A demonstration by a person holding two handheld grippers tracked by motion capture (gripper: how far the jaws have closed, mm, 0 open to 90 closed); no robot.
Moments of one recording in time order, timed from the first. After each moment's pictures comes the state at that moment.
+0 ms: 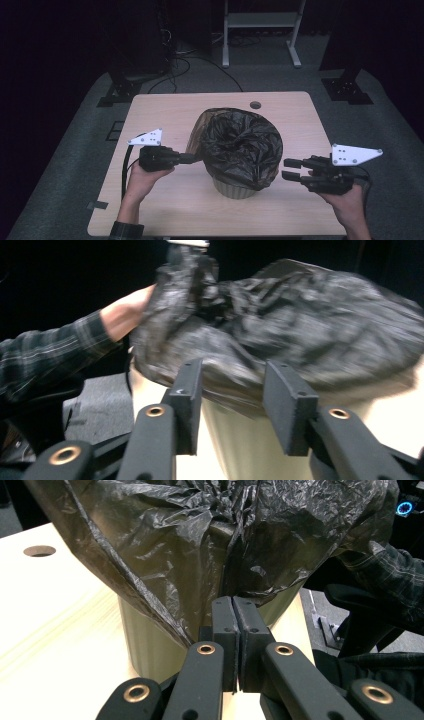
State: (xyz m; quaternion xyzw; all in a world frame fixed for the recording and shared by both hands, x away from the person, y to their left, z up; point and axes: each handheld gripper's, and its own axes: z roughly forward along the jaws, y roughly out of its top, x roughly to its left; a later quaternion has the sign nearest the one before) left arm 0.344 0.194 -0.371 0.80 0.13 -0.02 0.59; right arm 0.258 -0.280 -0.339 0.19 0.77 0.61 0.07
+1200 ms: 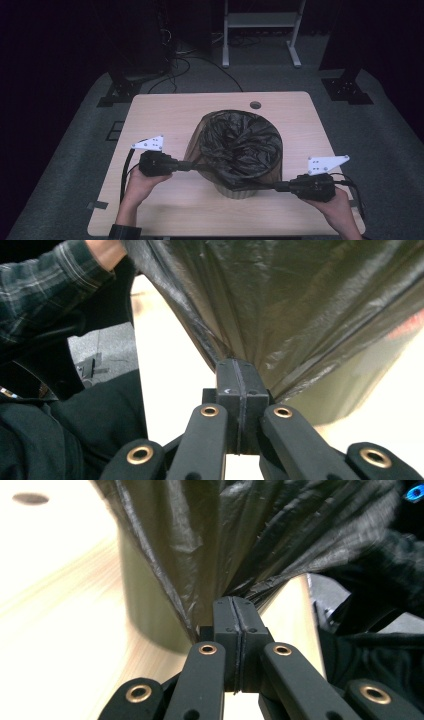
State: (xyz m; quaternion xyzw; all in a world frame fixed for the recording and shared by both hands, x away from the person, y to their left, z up) left arm 0.349 0.202 -0.400 0.83 0.16 -0.04 0.54; right arm 0.270 -0.269 -0.397 0.21 0.83 0.52 0.00
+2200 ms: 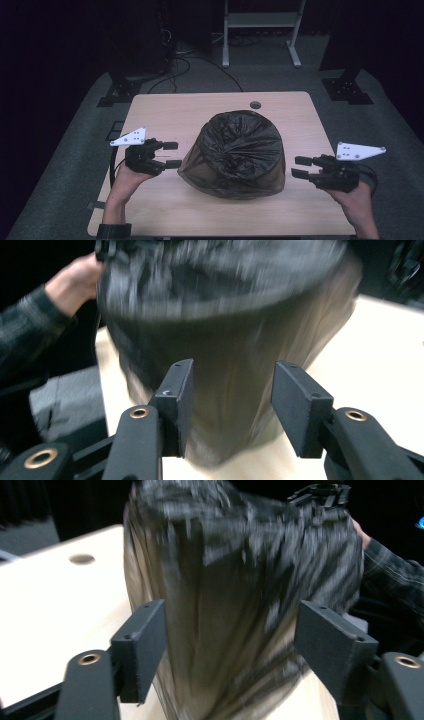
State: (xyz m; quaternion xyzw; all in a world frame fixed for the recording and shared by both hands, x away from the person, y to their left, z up) left arm 0.342 0.225 -0.361 0.78 0.16 0.02 0.60; right arm 0.274 -0.310 -0.359 0.26 0.78 0.57 0.08
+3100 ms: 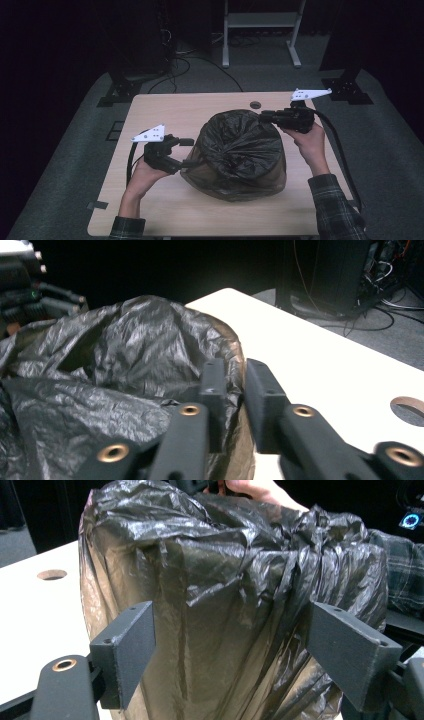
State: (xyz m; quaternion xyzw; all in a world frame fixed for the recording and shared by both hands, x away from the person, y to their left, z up) left arm 0.356 0.184 -0.372 0.79 0.13 0.00 0.60; right arm 0.414 -0.242 -0.324 0.29 0.78 0.54 0.09
